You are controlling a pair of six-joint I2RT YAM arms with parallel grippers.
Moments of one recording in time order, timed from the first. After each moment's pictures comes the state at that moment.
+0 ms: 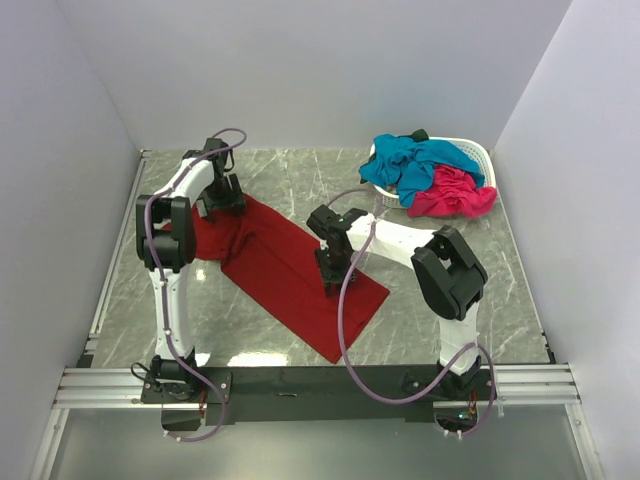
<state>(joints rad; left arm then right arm) -0.08 2.29 1.92 -0.92 -0.12 -0.43 0.75 1.94 1.36 -0.85 -0.14 0.51</state>
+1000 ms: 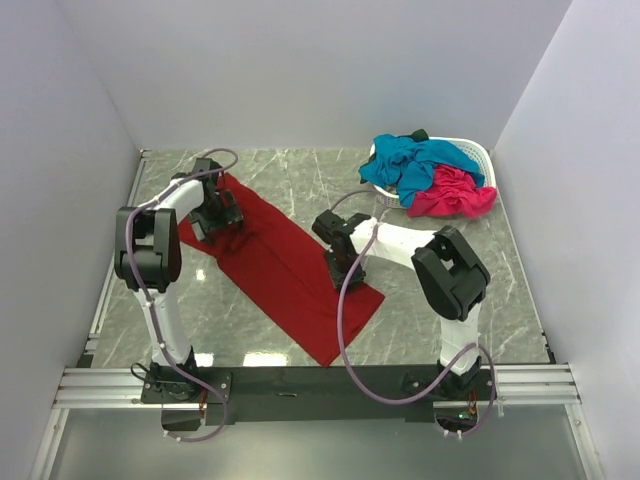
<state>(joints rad) -0.06 2.02 1.46 -0.73 -0.03 -0.54 0.73 1.93 1.31 -0.83 0.03 0.46</state>
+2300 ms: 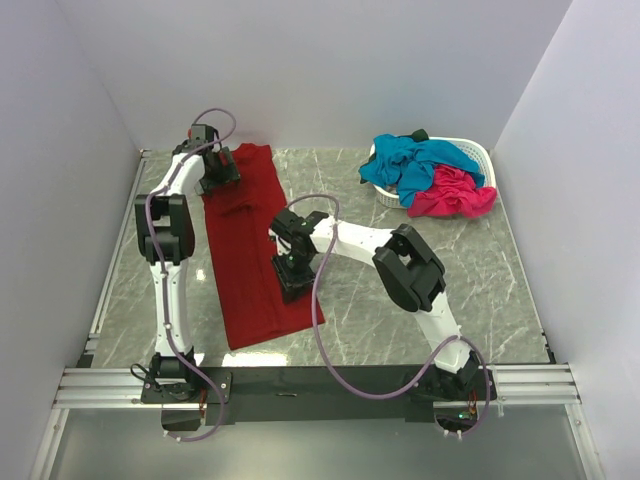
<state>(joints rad) -0.01 2.44 2.13 -0.68 -0.02 -0.41 0.87 2.20 1.67 -0.83 -0.39 0.44</state>
